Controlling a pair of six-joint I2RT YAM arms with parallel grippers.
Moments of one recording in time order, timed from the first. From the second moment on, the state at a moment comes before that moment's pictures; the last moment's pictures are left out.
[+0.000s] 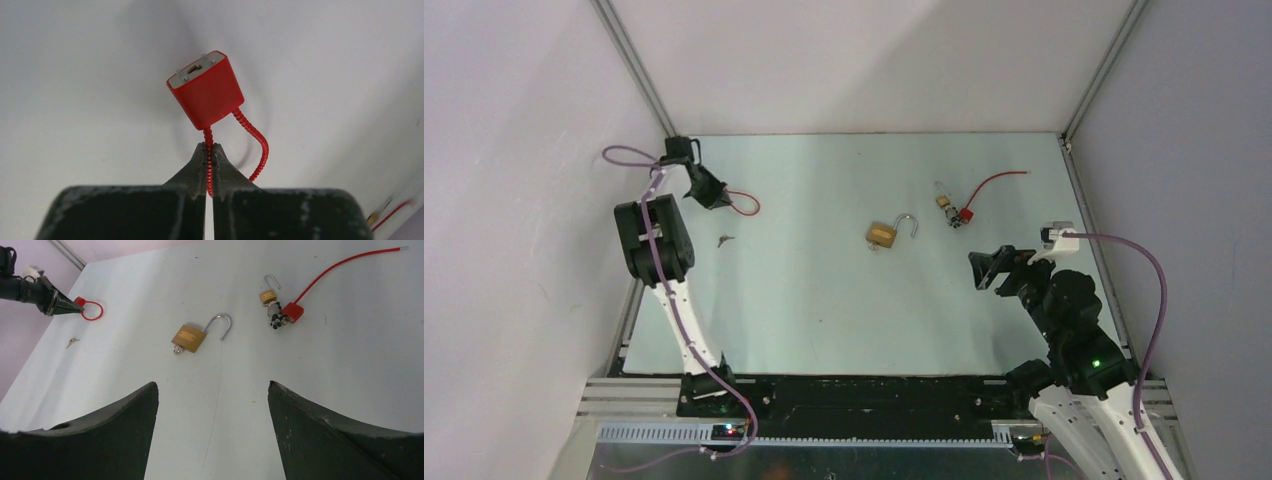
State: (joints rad) left arm 0.25 2.20 1.70 -0.56 0.17 -0.69; right arm 0.41 0.37 0.65 -0.45 0.13 0.35
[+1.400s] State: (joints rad) left arm -0.73 1.74 1.15 -0.77 0.23 0.77; right arm 0.41 0.48 0.65 -0.42 -0.12 0.34
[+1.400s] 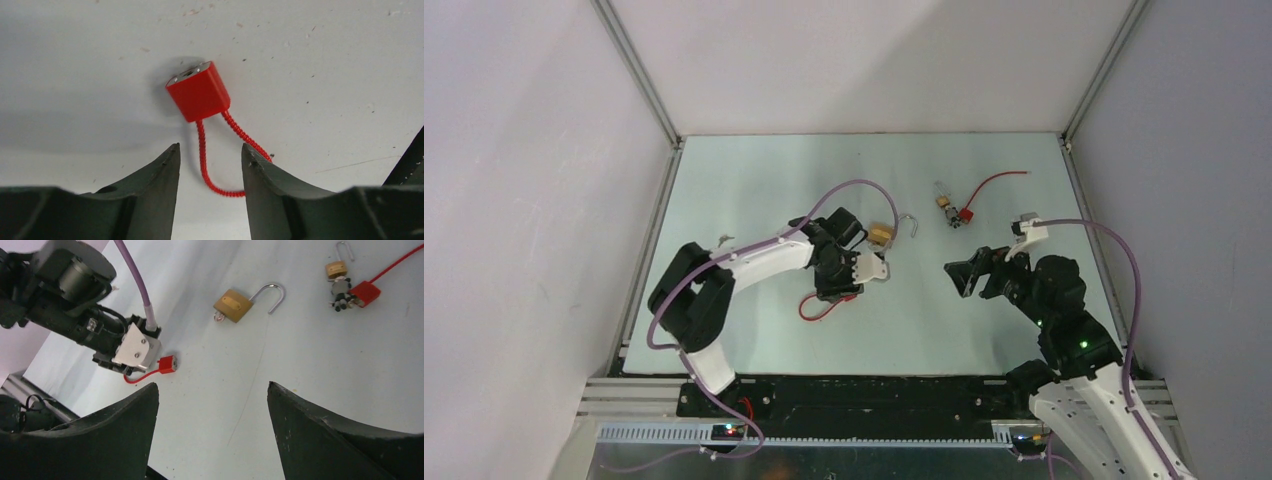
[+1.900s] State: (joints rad) left arm -0.66 1.32 1.07 -0.66 0.13 0.15; right arm 0.42 0.60 0.65 -0.36 -0.25 0.32
